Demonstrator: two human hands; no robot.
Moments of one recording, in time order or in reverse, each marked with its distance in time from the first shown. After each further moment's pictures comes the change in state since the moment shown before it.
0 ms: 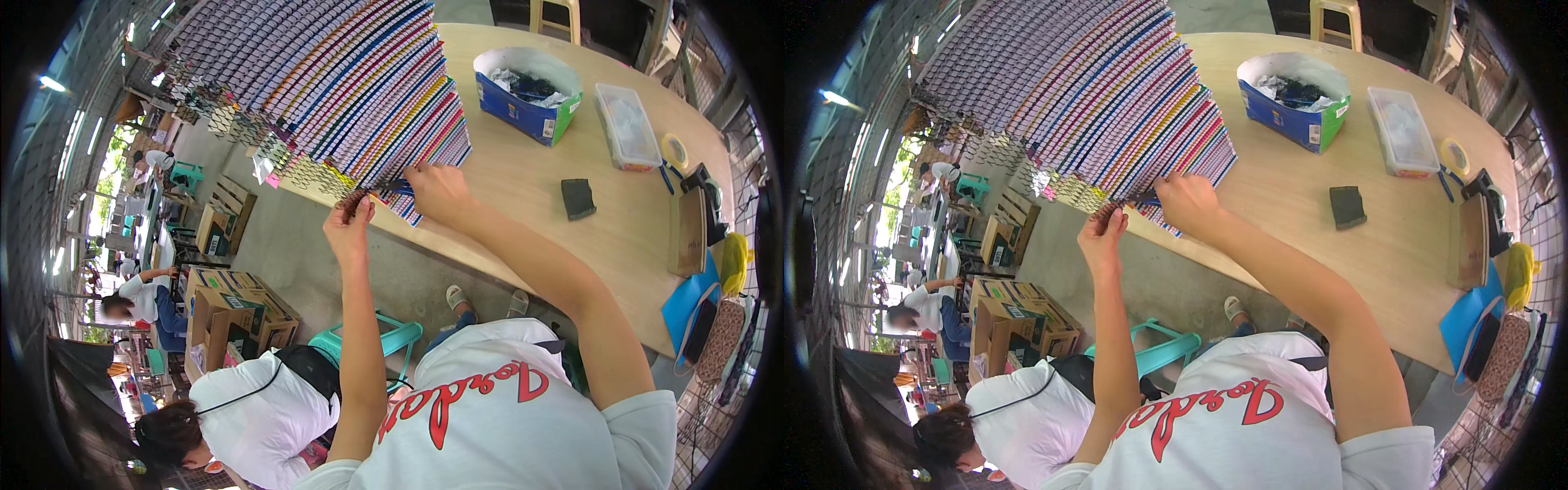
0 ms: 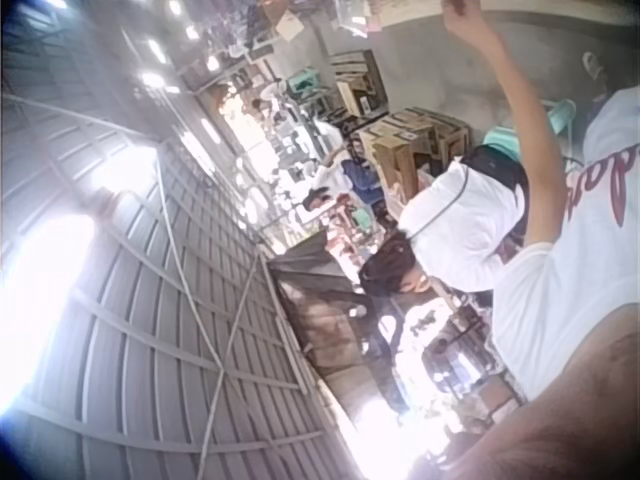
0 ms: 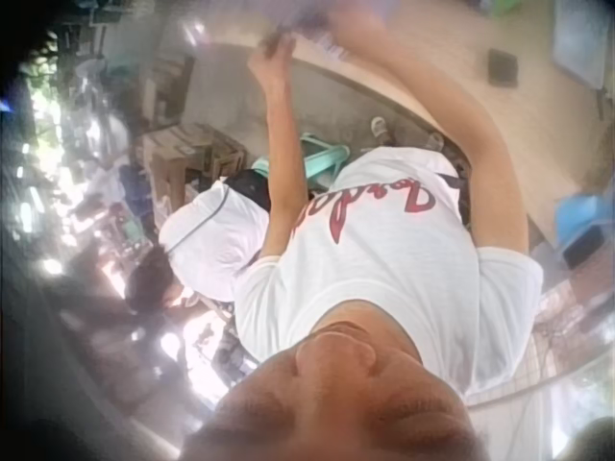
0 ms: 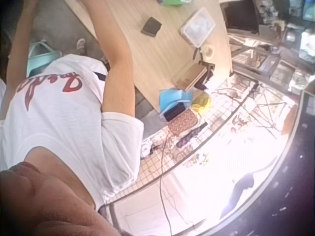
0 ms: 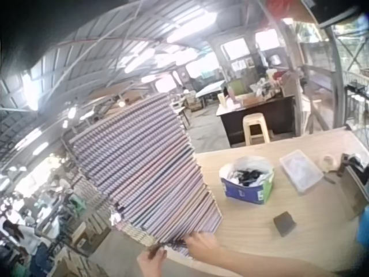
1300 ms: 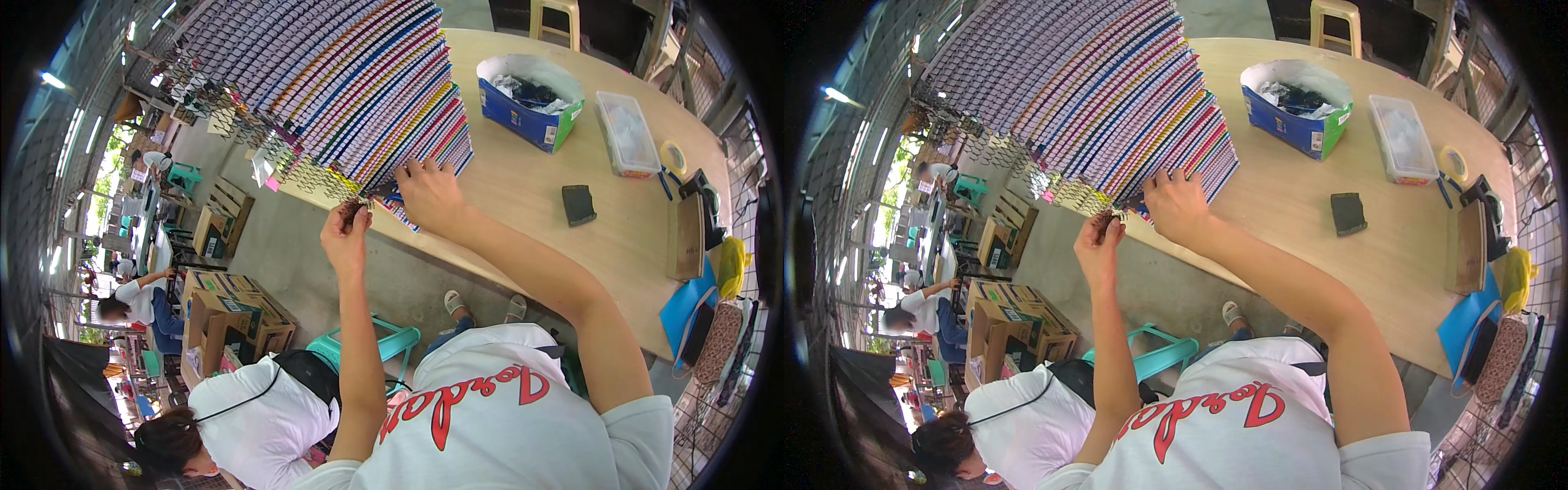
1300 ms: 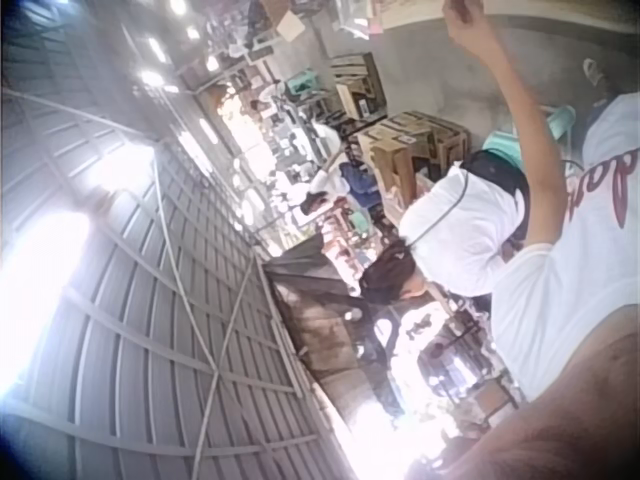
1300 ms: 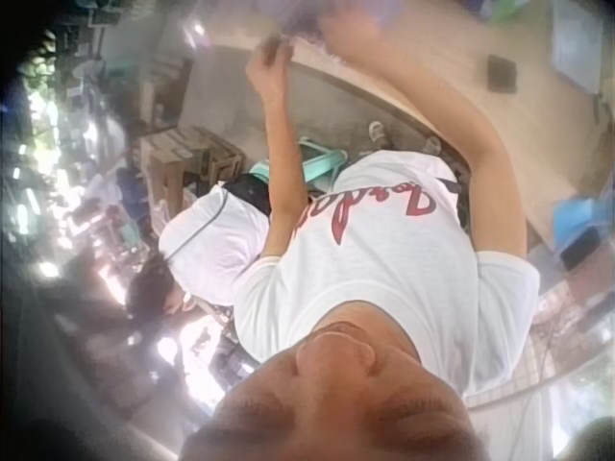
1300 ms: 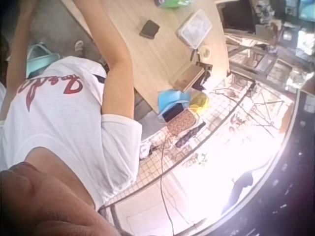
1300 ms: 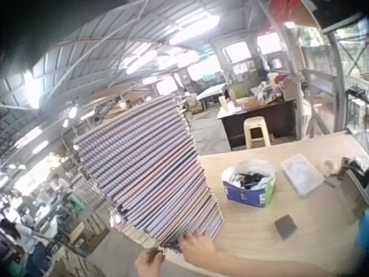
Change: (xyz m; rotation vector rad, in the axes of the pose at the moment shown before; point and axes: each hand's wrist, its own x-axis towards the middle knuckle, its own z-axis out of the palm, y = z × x) left_hand -0.002 0.008 -0.014 0.103 -0.055 0.084; right_hand 0.009 -0.026 -0.013 -0.160 0.079 -0.011
